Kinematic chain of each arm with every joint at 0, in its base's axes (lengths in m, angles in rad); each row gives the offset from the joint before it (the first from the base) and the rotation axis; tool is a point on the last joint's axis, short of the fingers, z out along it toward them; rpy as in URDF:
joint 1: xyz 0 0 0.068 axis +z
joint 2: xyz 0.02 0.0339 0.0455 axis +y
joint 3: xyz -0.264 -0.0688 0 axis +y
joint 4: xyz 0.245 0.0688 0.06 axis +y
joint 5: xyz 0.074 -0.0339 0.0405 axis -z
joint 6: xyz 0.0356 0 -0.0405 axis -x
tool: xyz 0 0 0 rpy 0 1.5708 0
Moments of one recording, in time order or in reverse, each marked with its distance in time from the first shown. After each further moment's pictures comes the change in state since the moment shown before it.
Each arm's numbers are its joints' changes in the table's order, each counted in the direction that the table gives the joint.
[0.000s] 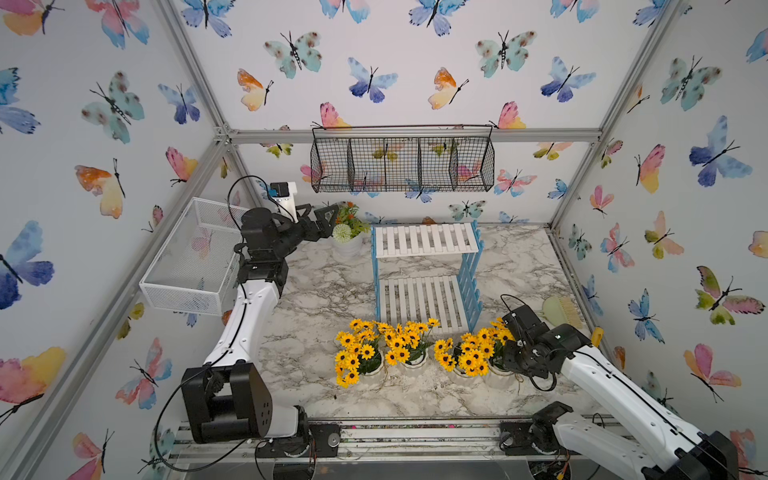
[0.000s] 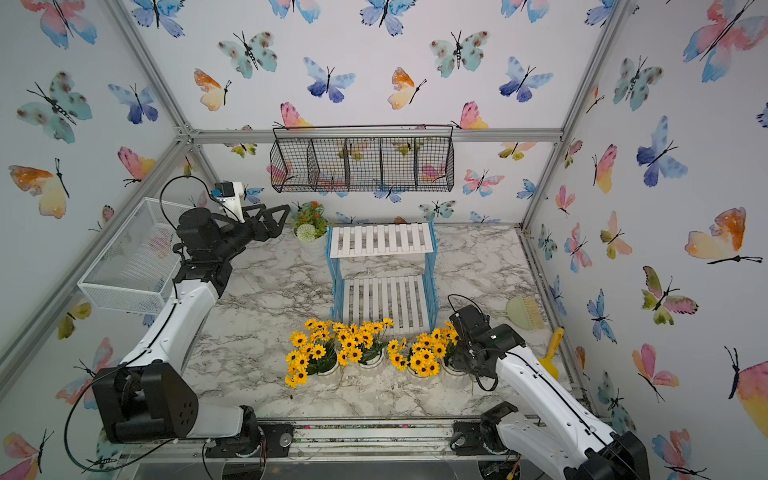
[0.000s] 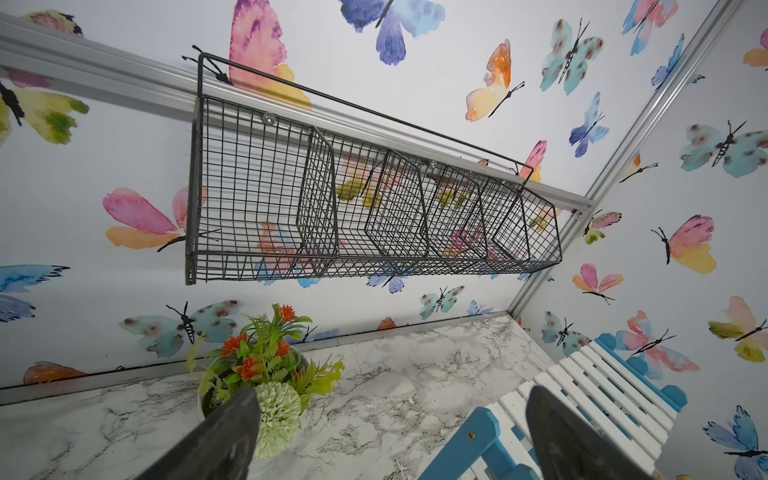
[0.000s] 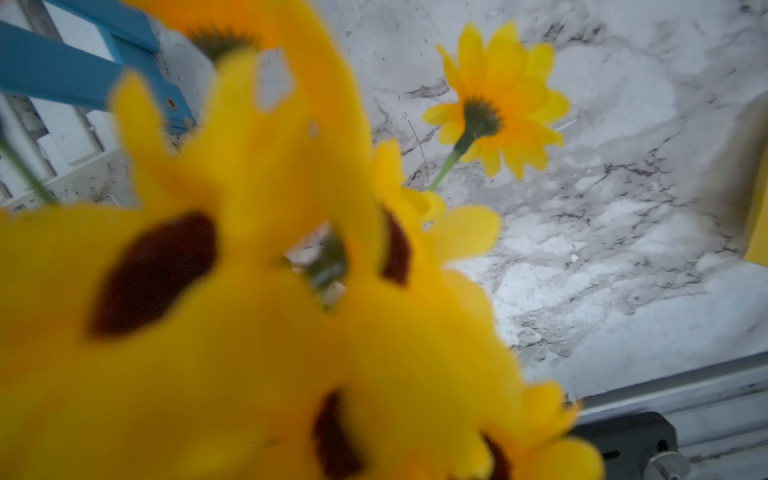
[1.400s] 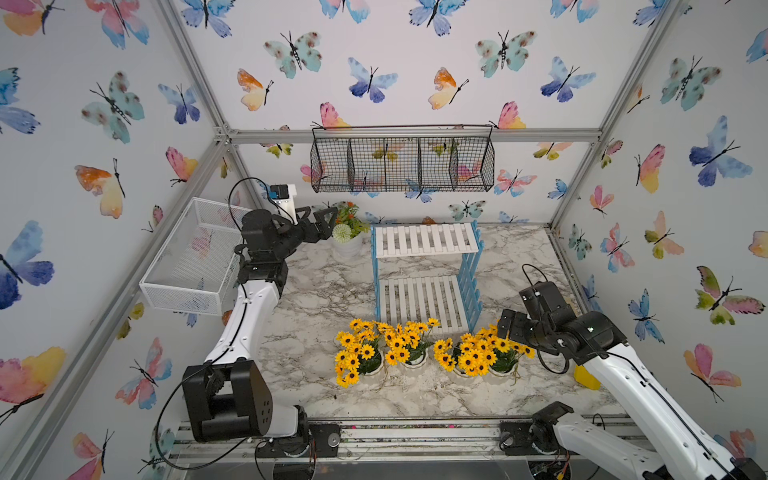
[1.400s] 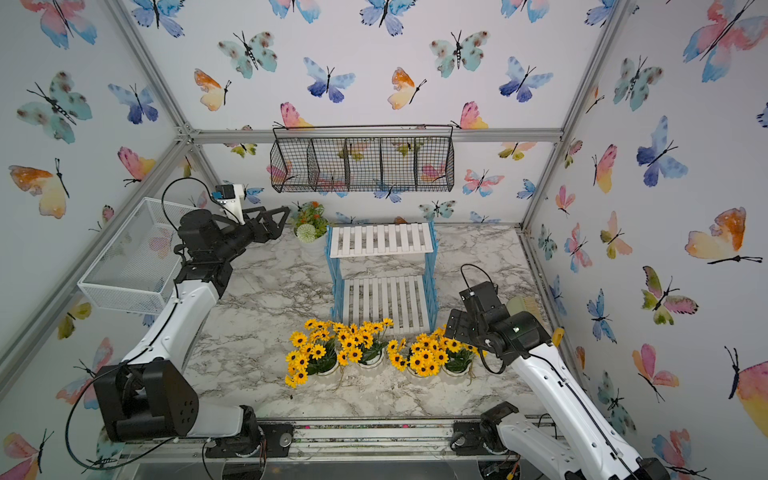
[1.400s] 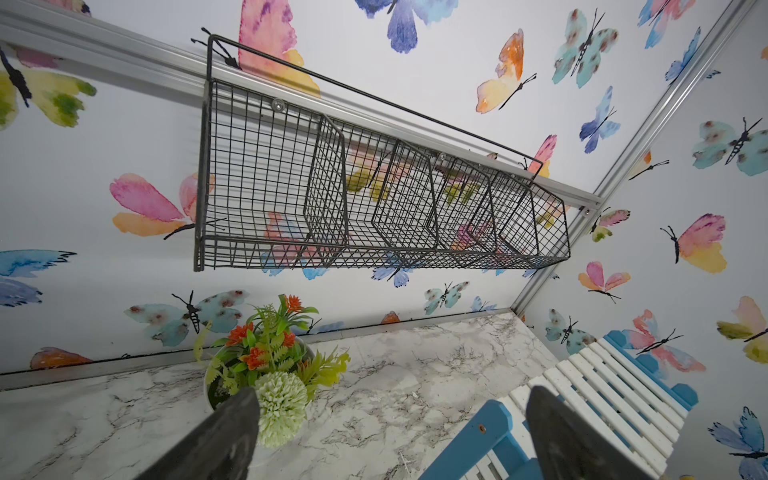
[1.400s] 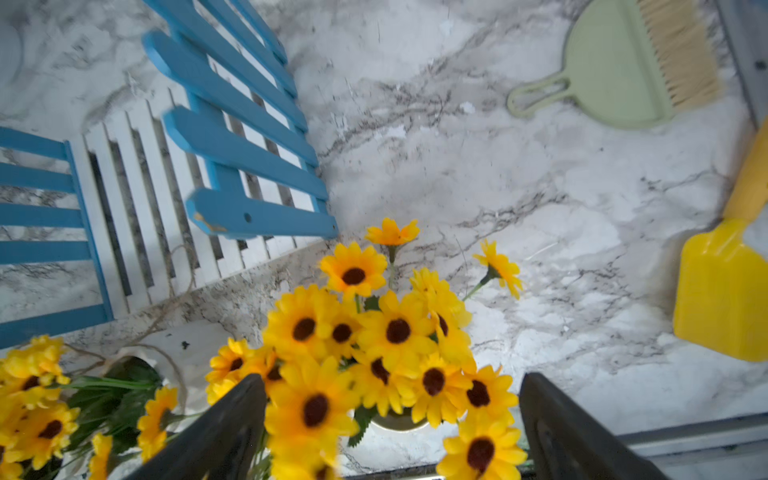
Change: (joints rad) left arm 0.007 0.006 0.014 -0.002 0.000 0.000; right arm -0.011 -0.027 -0.343 0.064 0.073 0.055
